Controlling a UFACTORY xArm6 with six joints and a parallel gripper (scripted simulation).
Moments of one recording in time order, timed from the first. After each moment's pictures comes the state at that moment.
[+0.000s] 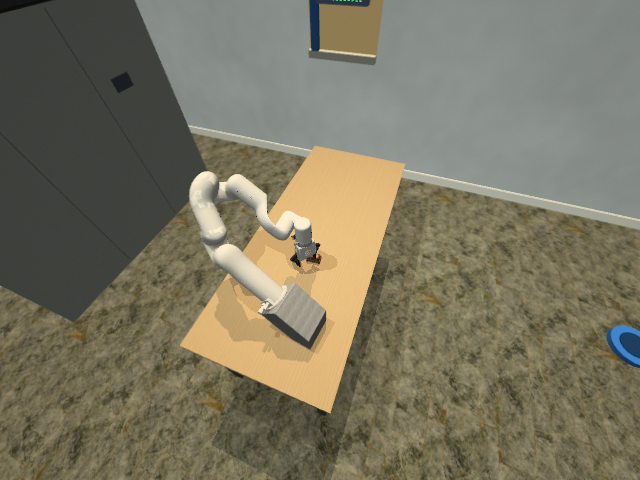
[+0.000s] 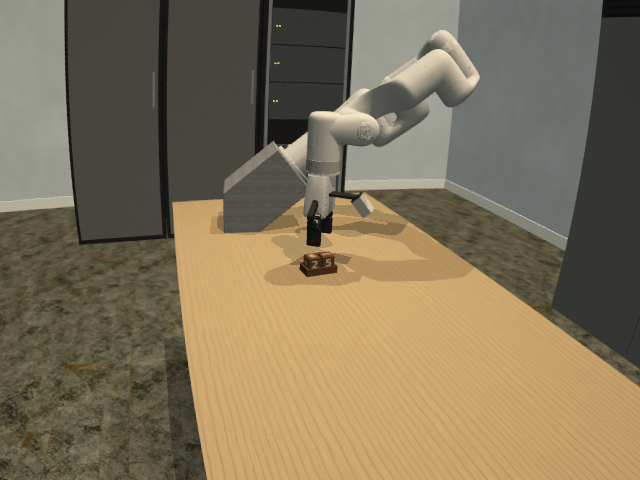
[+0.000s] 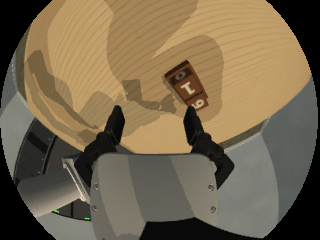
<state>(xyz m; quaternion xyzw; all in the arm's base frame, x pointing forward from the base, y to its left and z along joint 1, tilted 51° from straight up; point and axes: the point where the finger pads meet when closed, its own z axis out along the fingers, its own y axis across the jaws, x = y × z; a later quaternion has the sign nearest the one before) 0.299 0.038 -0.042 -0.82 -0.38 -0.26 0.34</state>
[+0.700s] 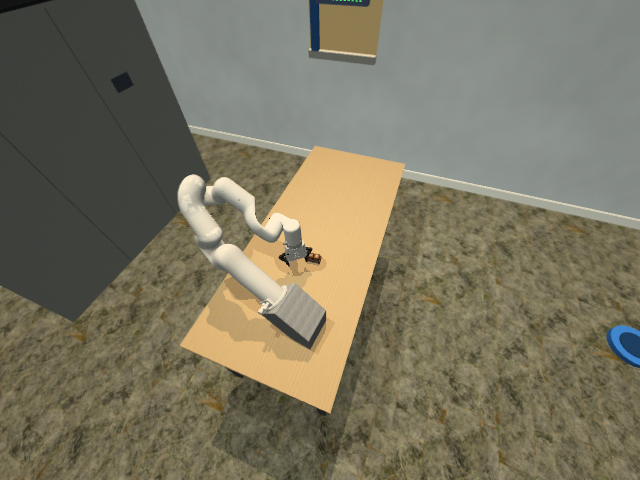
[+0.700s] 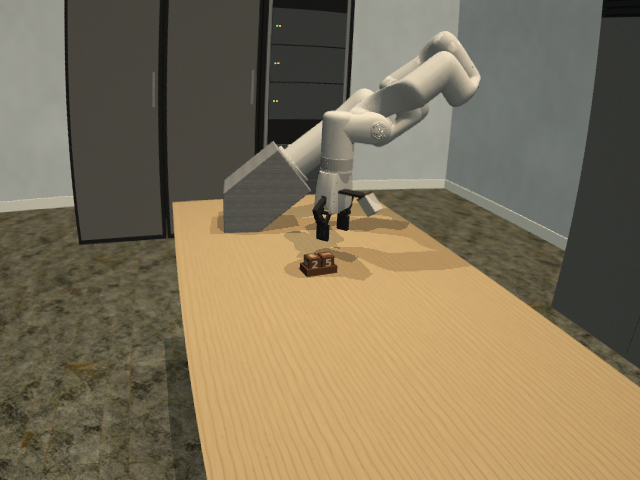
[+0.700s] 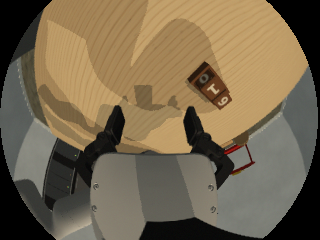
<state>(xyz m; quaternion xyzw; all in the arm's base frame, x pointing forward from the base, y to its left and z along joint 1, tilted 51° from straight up) 0.276 0.069 -0.013 -0.86 -0.26 -0.21 0.37</state>
